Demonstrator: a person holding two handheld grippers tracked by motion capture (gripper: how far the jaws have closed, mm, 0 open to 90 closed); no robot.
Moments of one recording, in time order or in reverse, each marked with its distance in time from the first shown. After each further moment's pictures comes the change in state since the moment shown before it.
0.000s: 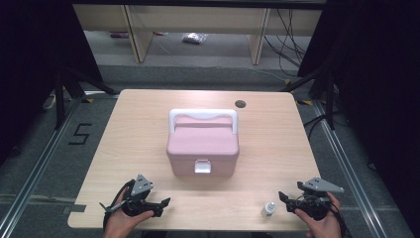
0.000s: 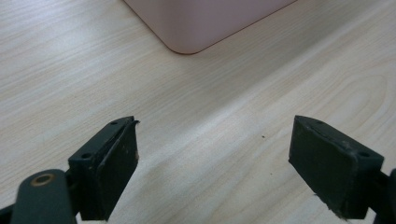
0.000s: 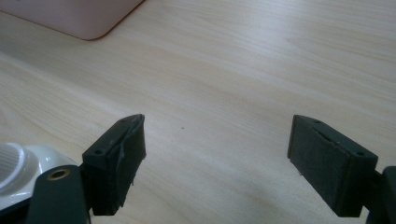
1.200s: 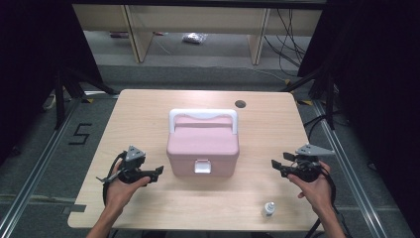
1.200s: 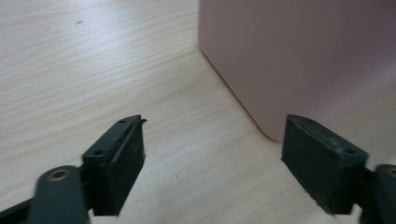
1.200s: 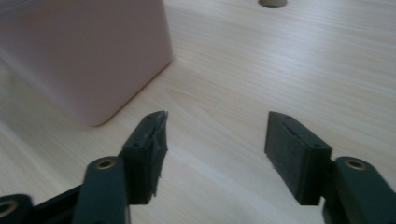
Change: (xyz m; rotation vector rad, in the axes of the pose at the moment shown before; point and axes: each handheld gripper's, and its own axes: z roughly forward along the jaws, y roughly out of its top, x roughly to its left) left arm 0.065 0.053 0.013 -0.044 0.115 -0.115; right arm -0.023 0.081 0.041 -0.075 0.133 -0.071
